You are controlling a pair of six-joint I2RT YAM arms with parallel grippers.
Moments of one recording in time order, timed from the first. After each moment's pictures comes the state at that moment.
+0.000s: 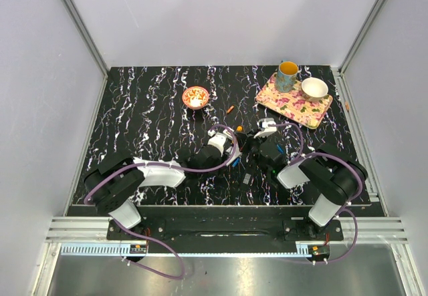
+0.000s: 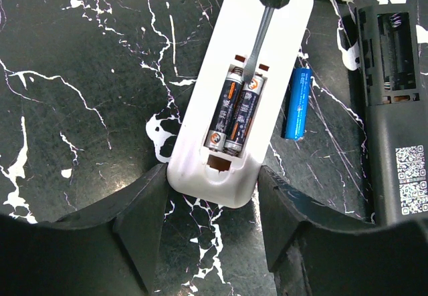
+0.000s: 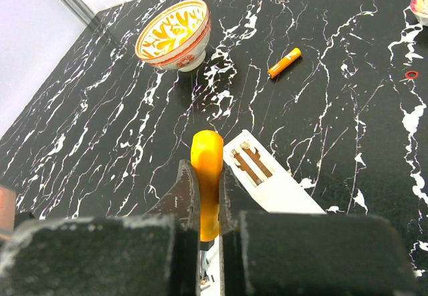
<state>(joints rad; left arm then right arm) -0.96 1.61 0.65 0.23 -0.26 -0.41 0.72 1.68 0.40 1.22 0.31 0.47</state>
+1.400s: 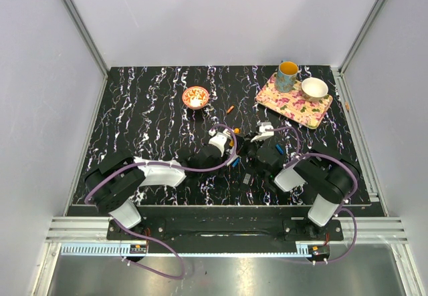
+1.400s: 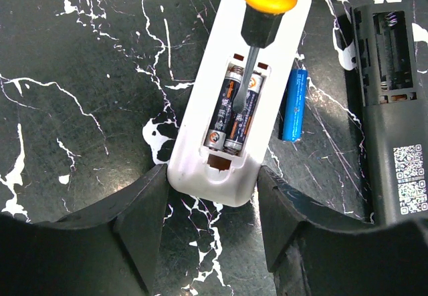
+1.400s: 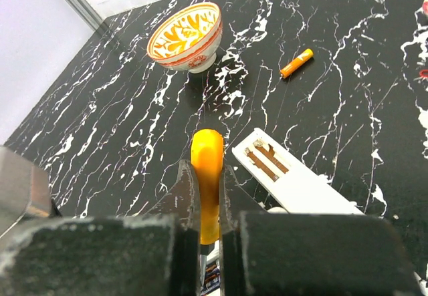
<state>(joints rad) -0.95 1.62 0.66 0.23 -0.24 -0.40 0.78 1.73 0.39 1.32 0.38 0.48</state>
